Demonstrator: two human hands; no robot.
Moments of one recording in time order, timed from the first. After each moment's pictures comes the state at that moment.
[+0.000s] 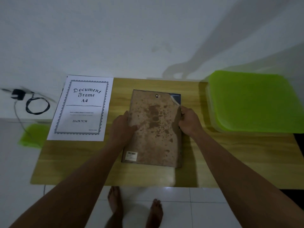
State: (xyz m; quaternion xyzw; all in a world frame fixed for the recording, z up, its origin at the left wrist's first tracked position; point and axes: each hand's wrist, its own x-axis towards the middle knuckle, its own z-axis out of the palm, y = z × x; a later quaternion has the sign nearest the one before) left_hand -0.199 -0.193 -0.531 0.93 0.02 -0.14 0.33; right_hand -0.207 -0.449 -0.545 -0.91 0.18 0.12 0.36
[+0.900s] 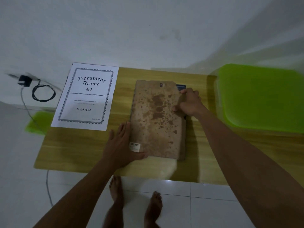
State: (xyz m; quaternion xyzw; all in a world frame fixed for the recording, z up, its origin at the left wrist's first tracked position) left_hand -0.278 -0.153 -0.562 0.96 -0.14 -0.20 0.16; right_hand -0.166 -0.442 -0.519 -0.86 0.22 0.19 0.42
